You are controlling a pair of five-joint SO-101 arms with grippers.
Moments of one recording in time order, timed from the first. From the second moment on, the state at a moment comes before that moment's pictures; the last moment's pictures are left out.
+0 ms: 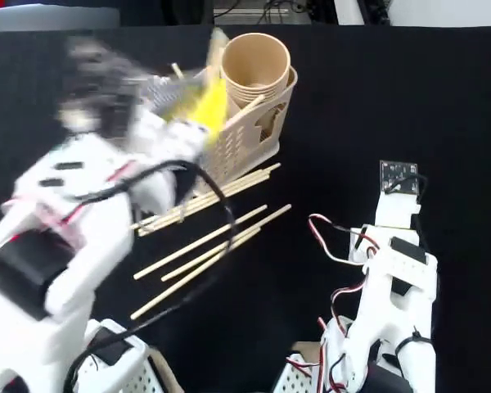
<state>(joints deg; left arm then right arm) 25.9 -40.8 -9.3 62.4 0.1 26.0 -34.4 71.5 37.9 17.6</state>
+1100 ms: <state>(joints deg) 9.4 -18.9 2.9 35.1 12.6 26.0 -34.4 71.5 37.9 17.6</state>
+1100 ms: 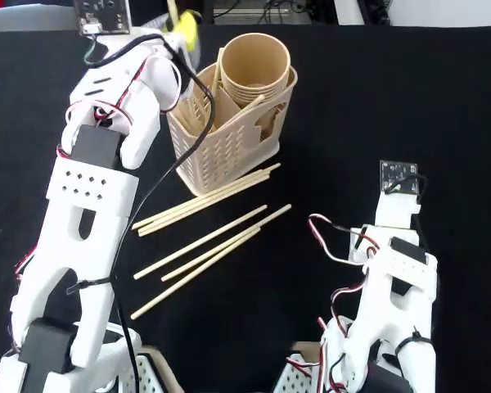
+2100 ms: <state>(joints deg) 33.5 0.0 17.3 56.2 -8.2 26.0 -34.4 71.5 37.9 17.6</state>
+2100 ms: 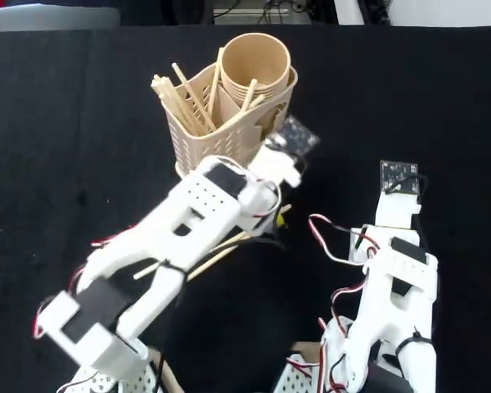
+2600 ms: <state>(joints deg) 34.7 12.7 18.3 38.1 -10.1 26.4 -34.4 71.5 37.9 17.6</state>
